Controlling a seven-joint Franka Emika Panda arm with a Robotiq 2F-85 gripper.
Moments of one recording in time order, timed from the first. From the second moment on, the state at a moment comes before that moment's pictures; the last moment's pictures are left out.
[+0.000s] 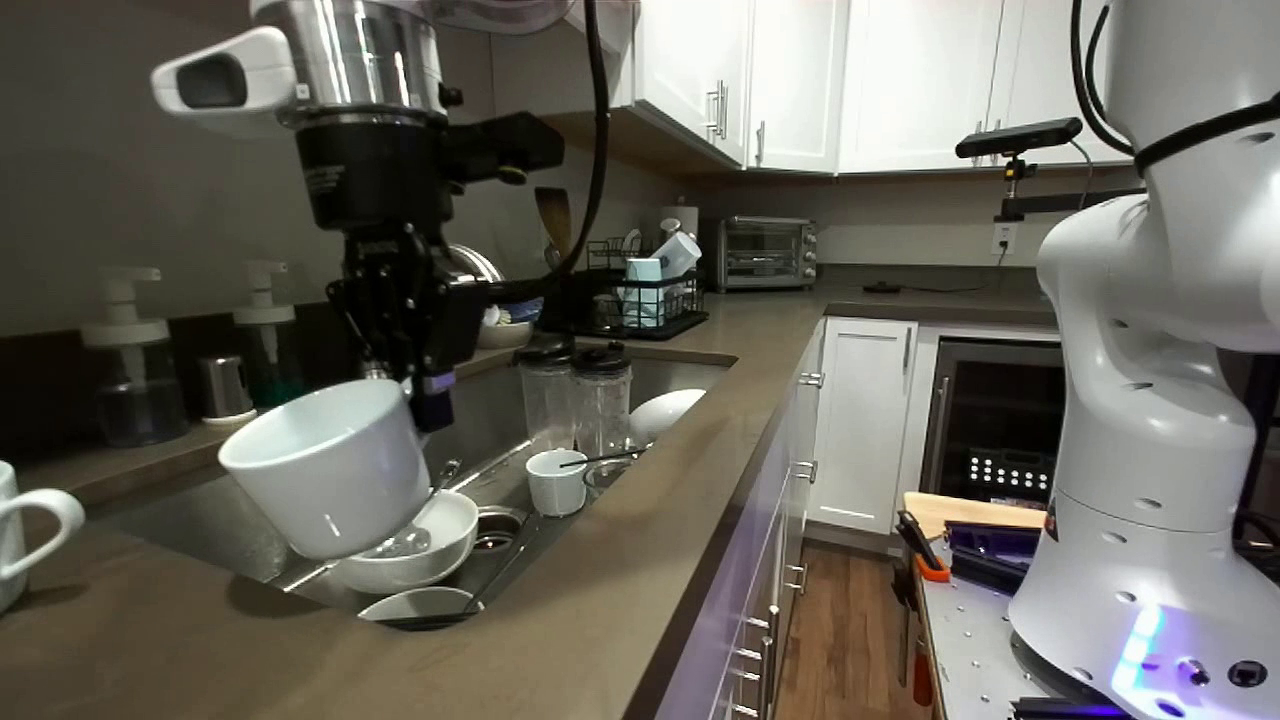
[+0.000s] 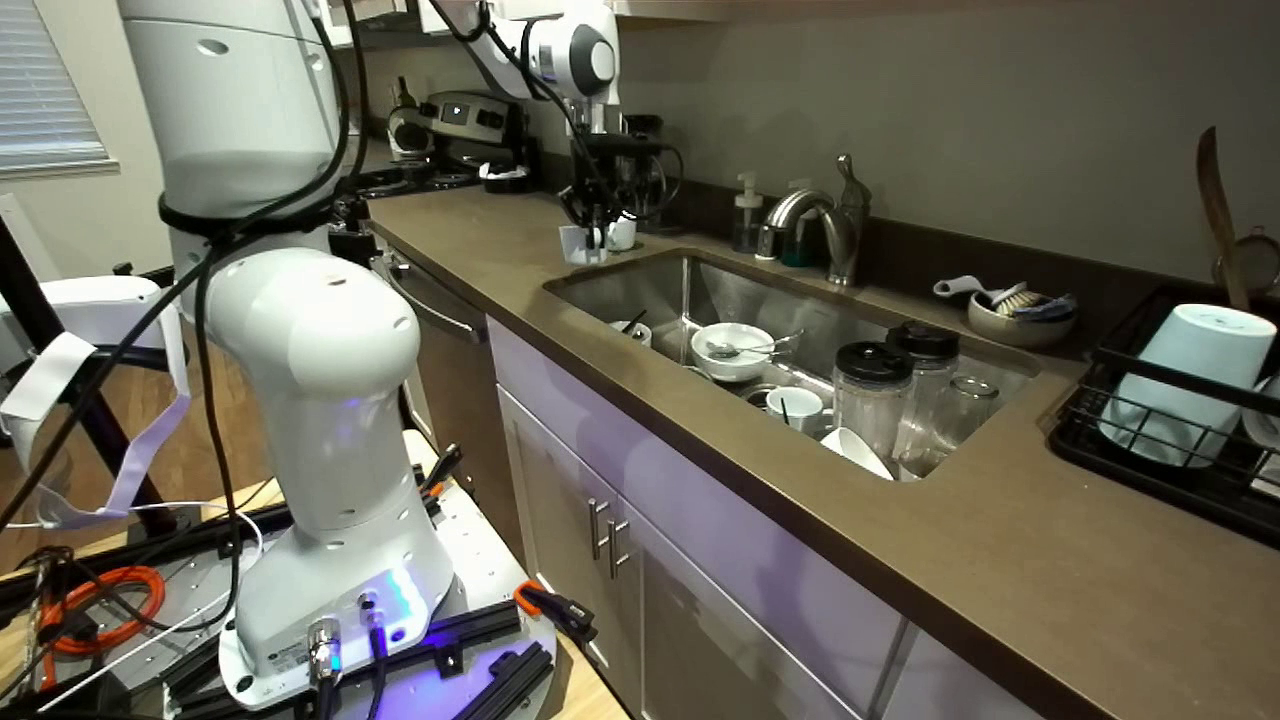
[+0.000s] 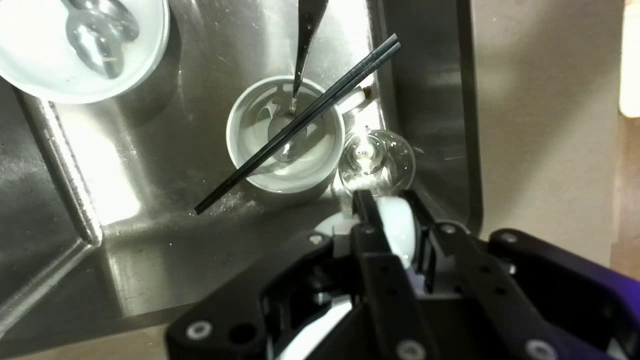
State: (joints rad) arm 0.25 0.11 0.28 -1.97 -0.06 2.00 -0.80
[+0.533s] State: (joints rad) arm 0.25 0.03 0.25 -2.06 -0.06 1.99 -0.79
